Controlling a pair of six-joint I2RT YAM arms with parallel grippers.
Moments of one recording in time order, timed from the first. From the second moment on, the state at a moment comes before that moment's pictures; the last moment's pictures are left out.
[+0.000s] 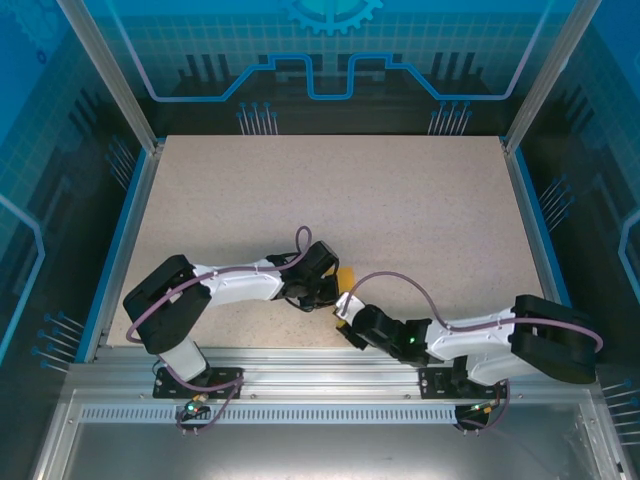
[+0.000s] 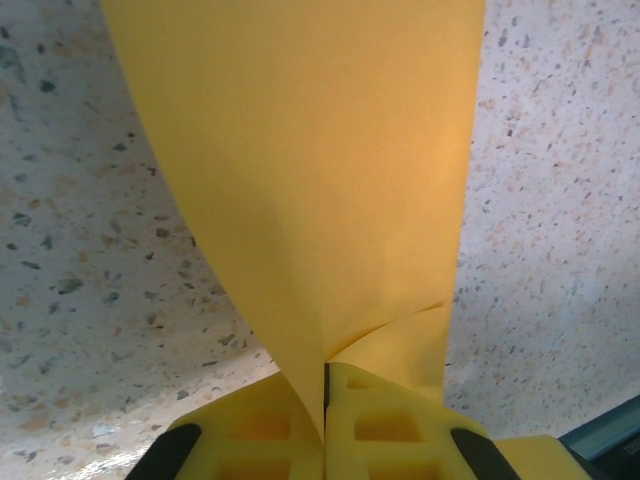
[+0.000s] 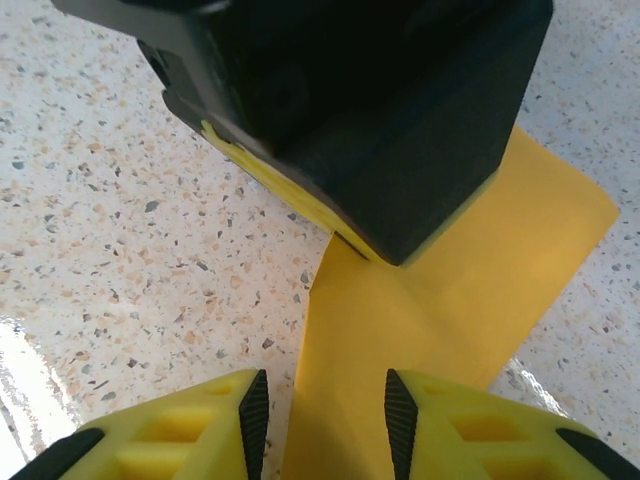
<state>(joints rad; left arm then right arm) -0.84 1.66 0.89 -0.31 0.21 -1.06 1.22 1.27 0.30 0.23 0.39 0.14</state>
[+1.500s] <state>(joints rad) -0.84 1.66 0.89 -0.28 0.23 -1.06 1.24 1.39 0.27 0.40 0.48 0.00</state>
